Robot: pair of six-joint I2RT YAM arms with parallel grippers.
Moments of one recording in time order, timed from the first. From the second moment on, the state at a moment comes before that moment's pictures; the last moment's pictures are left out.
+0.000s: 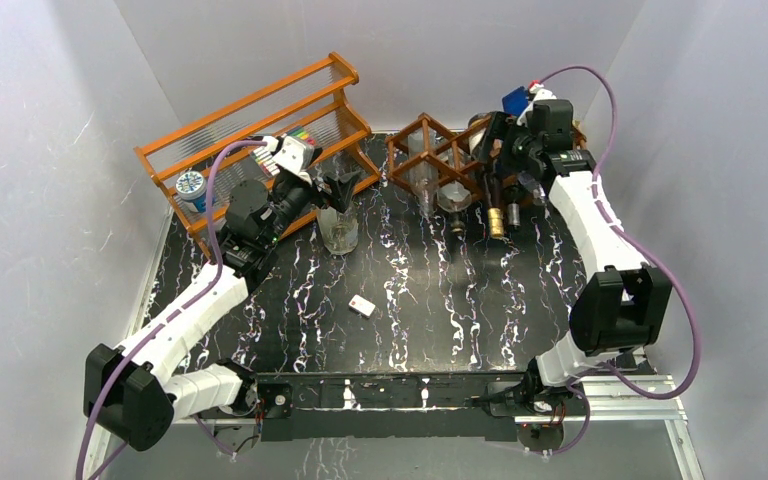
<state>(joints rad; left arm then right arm) -0.49 1.13 0.89 0.40 0.16 -0.01 0.13 1.56 1.47 -0.47 -0.15 0.33</state>
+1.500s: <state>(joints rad) -0.49 1.15 0.89 0.40 0.17 -0.01 -0.06 1.46 1.34 -0.48 -0.28 0.39</state>
